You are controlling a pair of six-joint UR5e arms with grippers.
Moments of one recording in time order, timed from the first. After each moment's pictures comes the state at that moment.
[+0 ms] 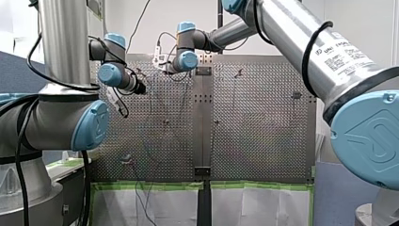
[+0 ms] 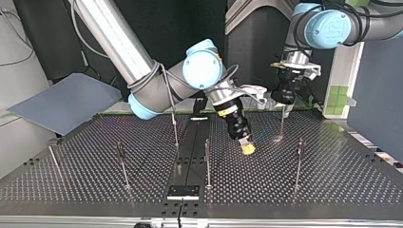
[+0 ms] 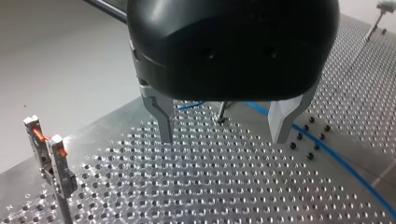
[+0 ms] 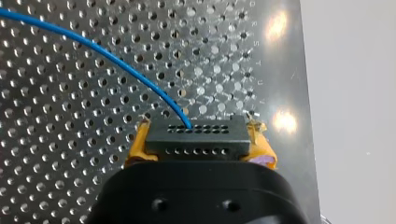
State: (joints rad) left arm 0.09 -1.44 -2.12 -2.77 -1.34 -2.21; right arm 2.50 -0.87 0.84 -0.06 1.63 1.68
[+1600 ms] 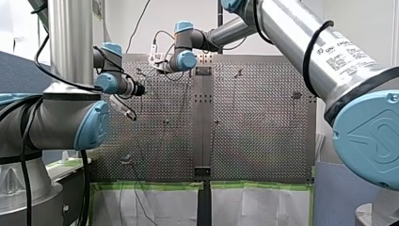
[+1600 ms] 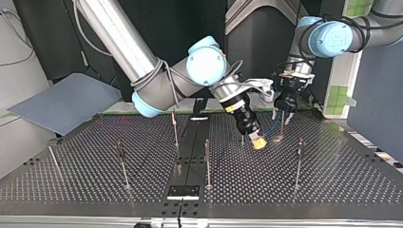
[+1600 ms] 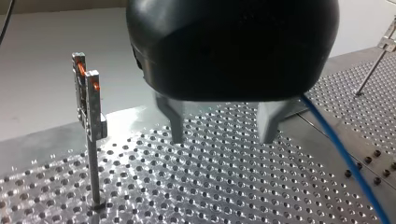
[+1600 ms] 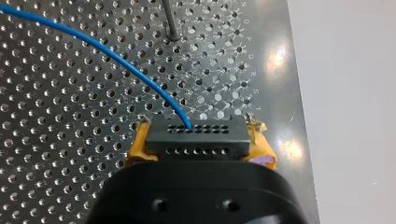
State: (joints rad) left arm 0.15 -1.51 -2.12 -2.60 -1.23 -2.53; right arm 2.52 -0.87 0.84 -0.06 1.55 1.70
